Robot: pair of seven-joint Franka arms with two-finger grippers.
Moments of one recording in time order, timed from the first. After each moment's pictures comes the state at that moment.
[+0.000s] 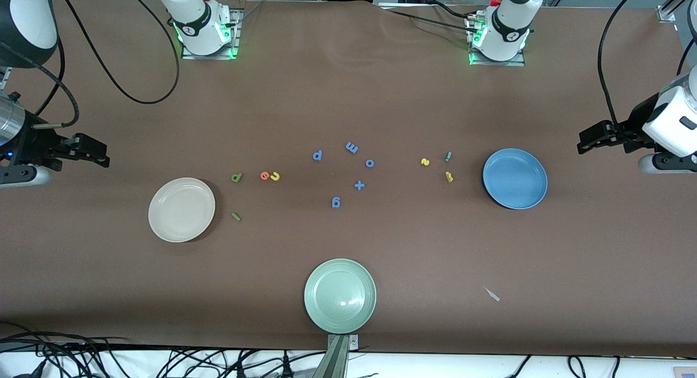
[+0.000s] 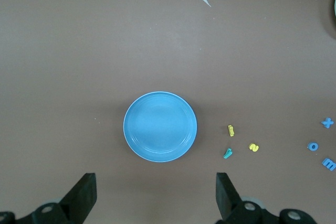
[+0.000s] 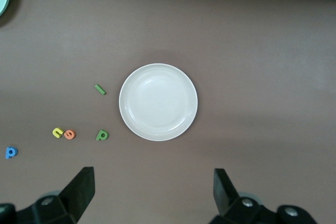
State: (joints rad) left arm -0.04 0.15 0.02 -1.47 -0.02 1.57 -0.07; right arm 0.06 0.23 -0.06 -1.43 0.01 1.67 -0.09
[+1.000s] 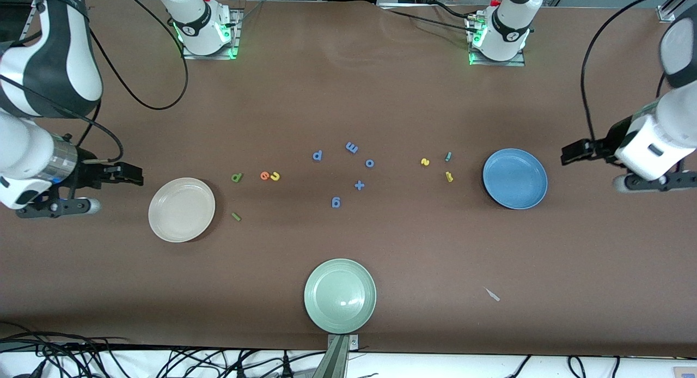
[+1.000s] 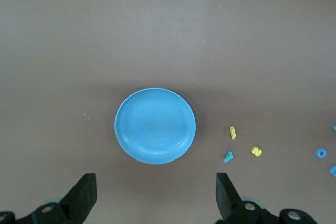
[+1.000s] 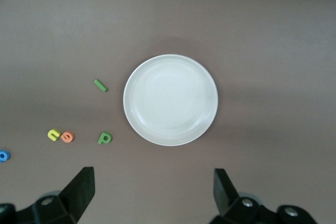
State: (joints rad) left arm -0.05 0.26 0.01 -1.49 -0.02 1.61 -0.14; right arm 0.09 0.36 -0.03 -1.45 0.02 1.71 -0.05
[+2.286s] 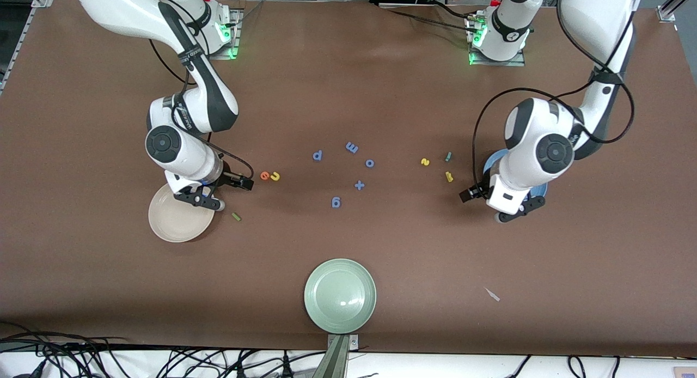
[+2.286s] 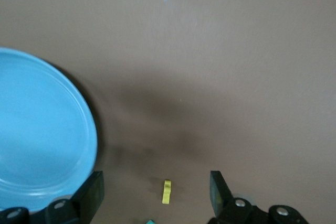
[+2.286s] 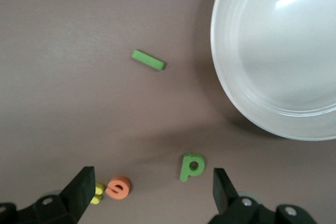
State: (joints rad) left arm -0.15 0.42 -0.12 -1.93 -0.06 2.26 -0.66; right arm 0.22 0.44 0.09 -1.98 0.04 2.37 0.55
